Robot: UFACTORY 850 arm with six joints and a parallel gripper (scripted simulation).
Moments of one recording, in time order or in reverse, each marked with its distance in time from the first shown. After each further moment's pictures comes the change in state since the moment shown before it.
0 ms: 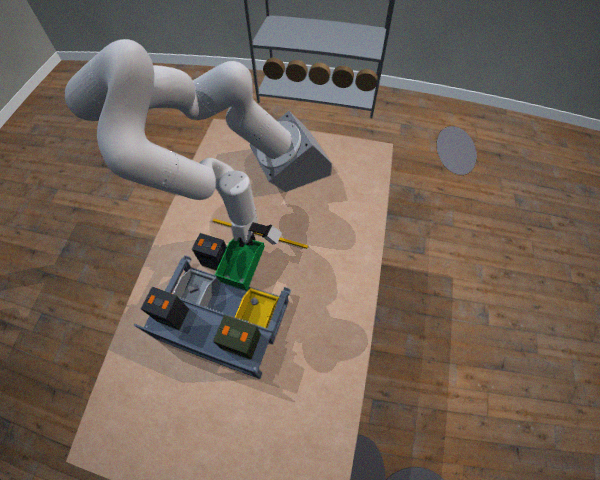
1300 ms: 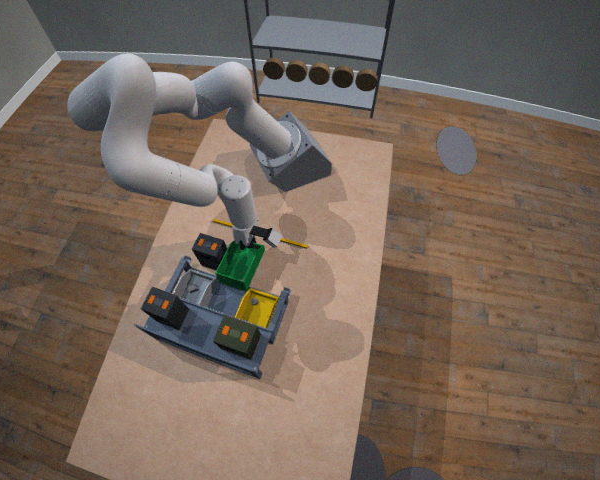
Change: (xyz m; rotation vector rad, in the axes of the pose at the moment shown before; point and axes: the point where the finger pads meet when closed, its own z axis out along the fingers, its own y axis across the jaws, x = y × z) arm 0.000 0.000 0.020 0.000 0.000 0.000
